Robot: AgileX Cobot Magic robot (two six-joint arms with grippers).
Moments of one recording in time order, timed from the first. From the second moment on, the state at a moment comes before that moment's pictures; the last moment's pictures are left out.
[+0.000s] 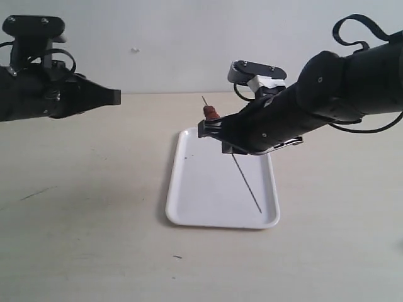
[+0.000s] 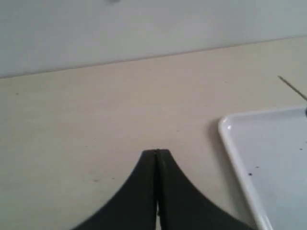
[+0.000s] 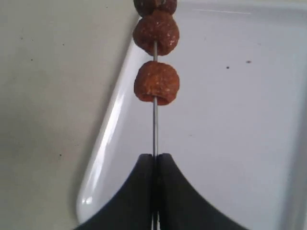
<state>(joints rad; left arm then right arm) -0.43 1.58 -0.89 -0.99 -0.14 0.85 0.36 1.80 -1.06 0.49 0.27 -0.06</state>
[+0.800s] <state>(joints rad) -0.43 1.56 -0.80 -1.00 -0.34 0.74 0.42 1.95 -1.06 -0.34 0.15 1.02</state>
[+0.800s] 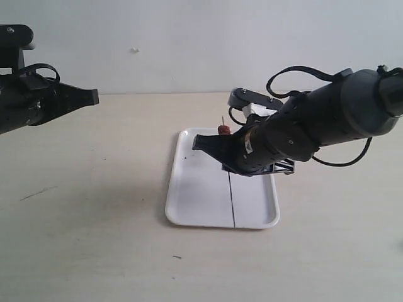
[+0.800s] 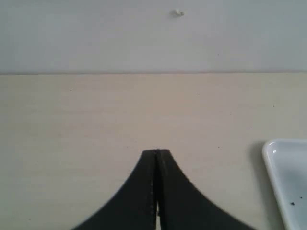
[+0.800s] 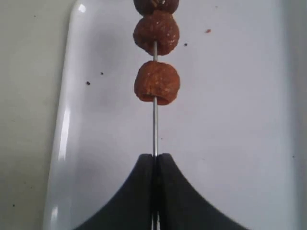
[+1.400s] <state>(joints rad) -0.43 1.56 -0.80 -1.00 -0.34 0.73 0.42 2.02 -1.06 -0.34 0.09 1.02</state>
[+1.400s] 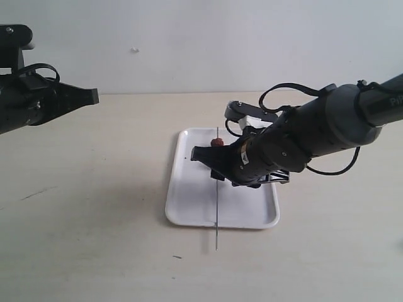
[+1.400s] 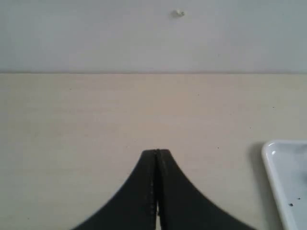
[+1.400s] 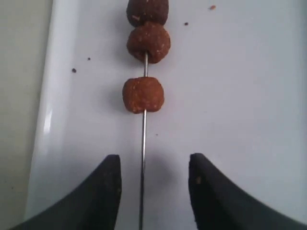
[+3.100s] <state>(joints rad) -0.43 0.01 -0.15 -0.91 -0.13 0.90 0.42 0.94 -0.67 -0.67 0.00 0.75</state>
